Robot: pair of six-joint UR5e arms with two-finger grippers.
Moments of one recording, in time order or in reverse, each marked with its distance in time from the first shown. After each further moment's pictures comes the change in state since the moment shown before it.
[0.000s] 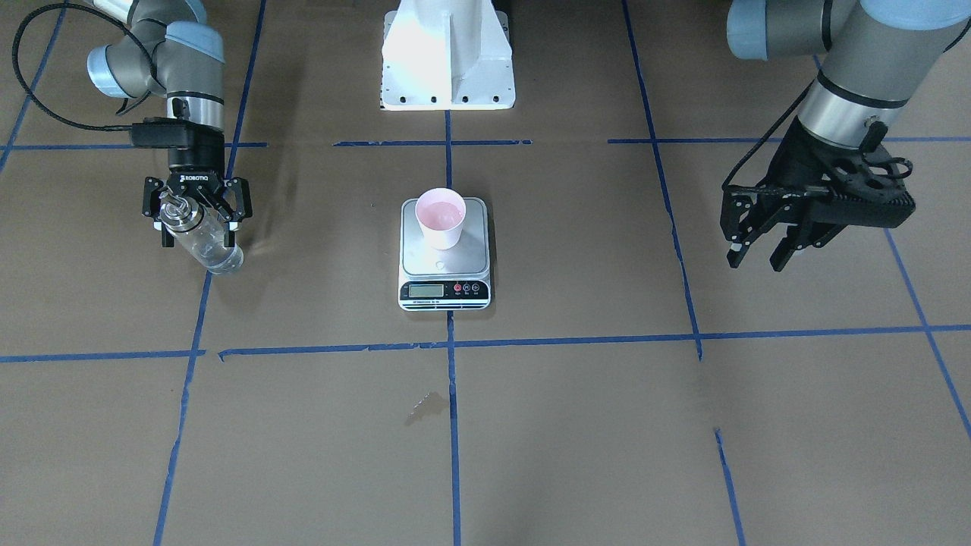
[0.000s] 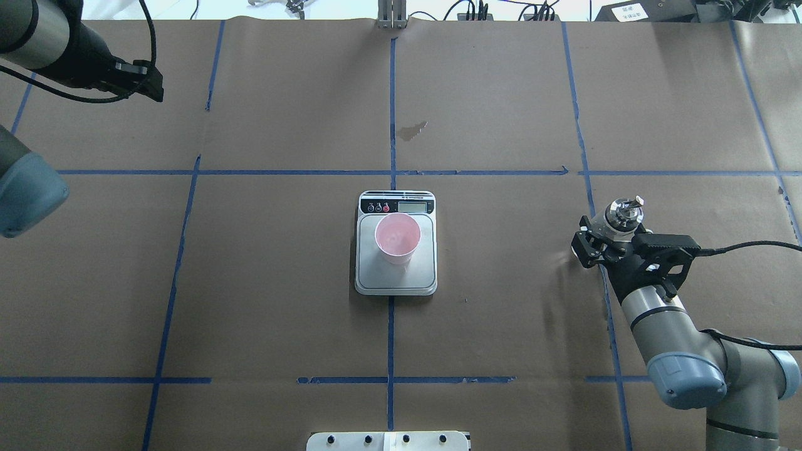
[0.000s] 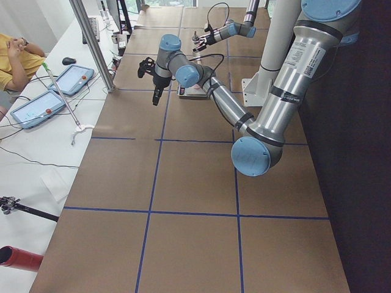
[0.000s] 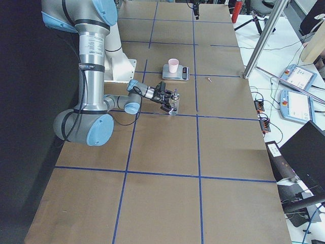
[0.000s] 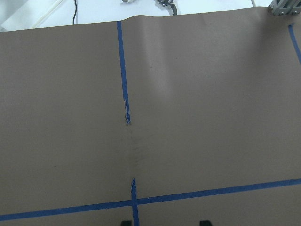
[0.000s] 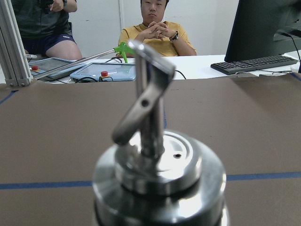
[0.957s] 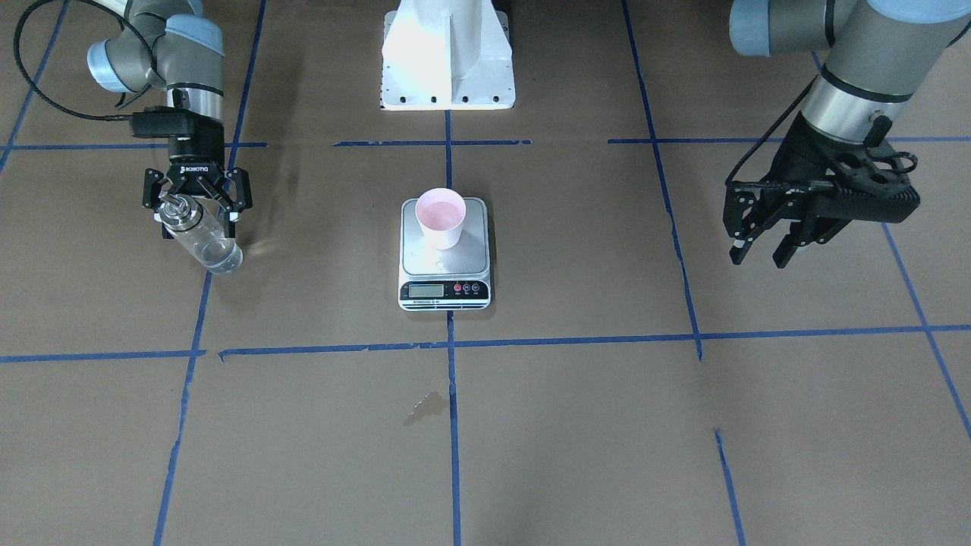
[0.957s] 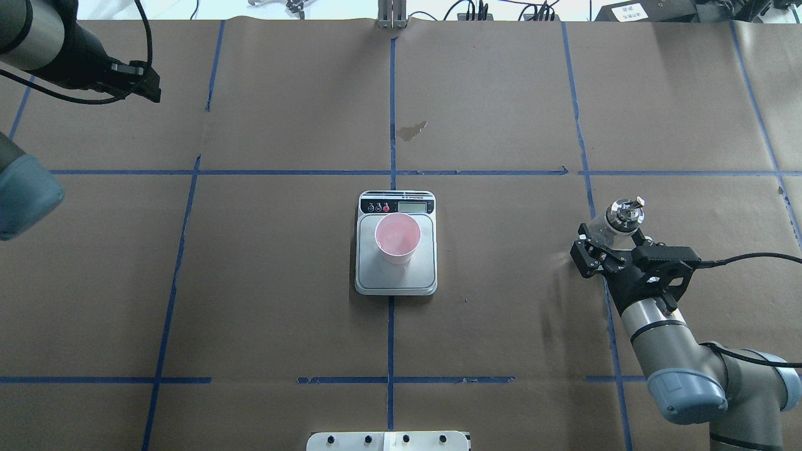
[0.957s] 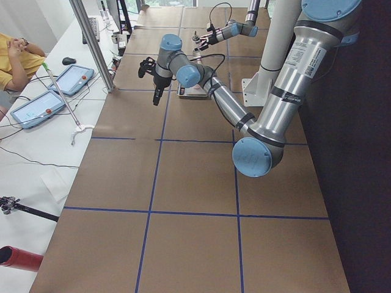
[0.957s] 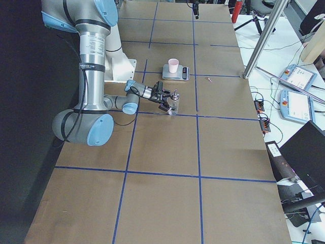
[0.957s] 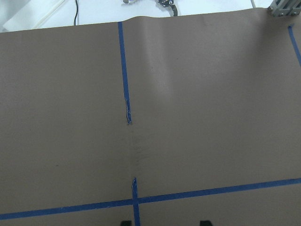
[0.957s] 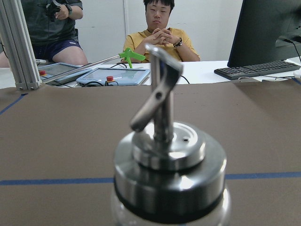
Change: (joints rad) left arm -0.002 0.010 -0.013 0.001 0.000 -0.003; right arm -0.053 -0.014 0.011 0.004 -0.060 0.005
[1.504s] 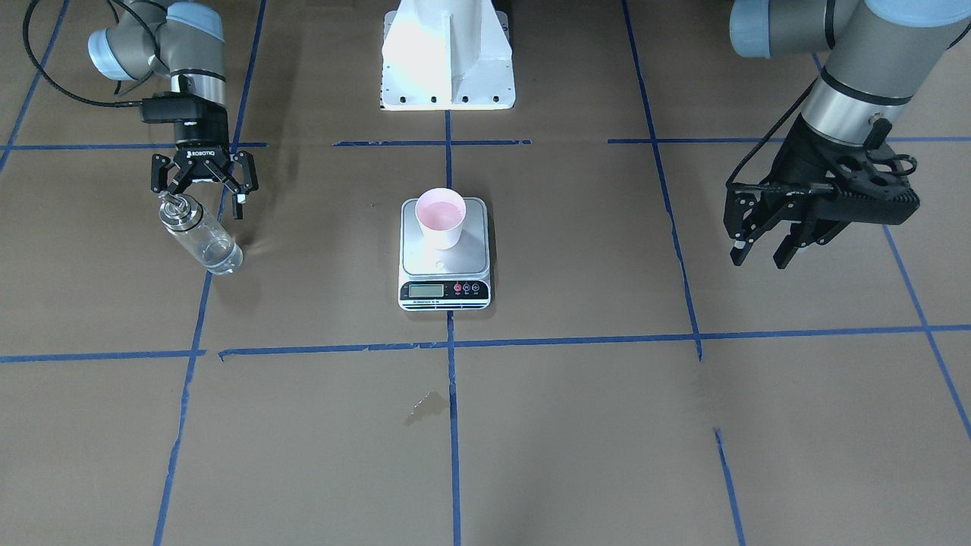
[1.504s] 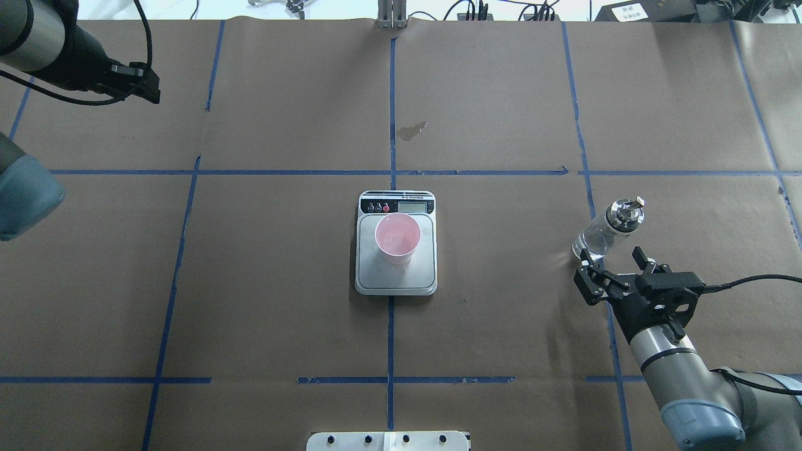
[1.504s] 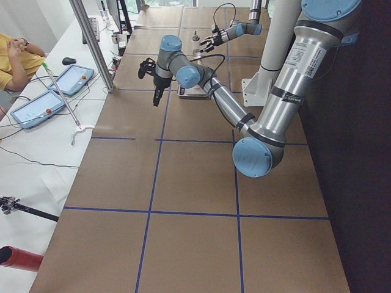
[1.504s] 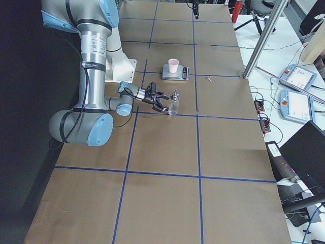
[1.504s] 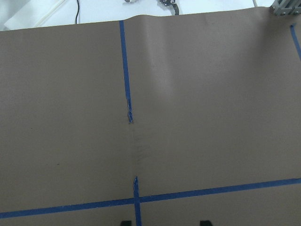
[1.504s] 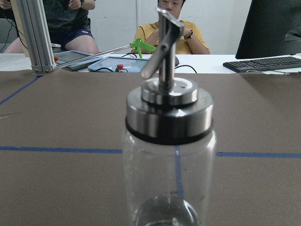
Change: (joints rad) left arm 0.001 0.002 0.005 0.000 0.000 0.000; right arm -0.097 -0.090 0.051 0.013 -0.028 0.002
